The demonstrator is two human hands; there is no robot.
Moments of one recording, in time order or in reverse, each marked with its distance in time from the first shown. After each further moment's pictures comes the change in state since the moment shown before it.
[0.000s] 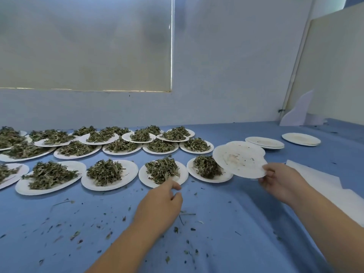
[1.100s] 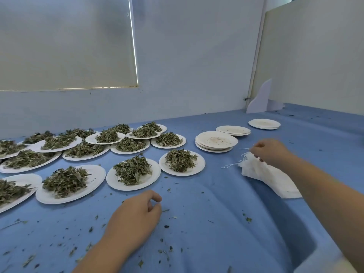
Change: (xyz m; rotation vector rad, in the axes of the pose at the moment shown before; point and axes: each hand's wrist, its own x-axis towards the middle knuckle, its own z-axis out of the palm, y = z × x) left_hand -0.008 -0.002 0.007 0.065 -0.131 0.097; right_hand 0.029 -0.046 -0.060 -1.188 0.225 -0.368
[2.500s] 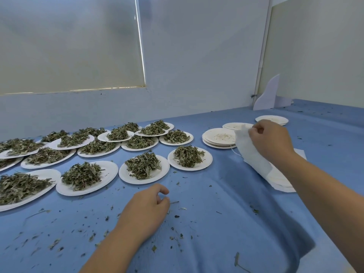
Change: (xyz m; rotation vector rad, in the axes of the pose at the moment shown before) left_hand -0.005 -0.004 0.000 -0.049 0.035 0.013; right_hand -0.040 -0.046 0.006 0.004 0.389 -0.236
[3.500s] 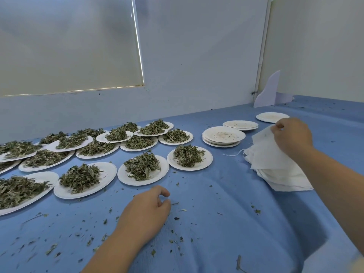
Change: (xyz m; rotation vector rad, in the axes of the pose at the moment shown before) left_hand 0.003 -0.001 0.004 0.077 -0.005 0.031; right_hand 0.038 0.060 -0.003 -0.211 0.044 0.078
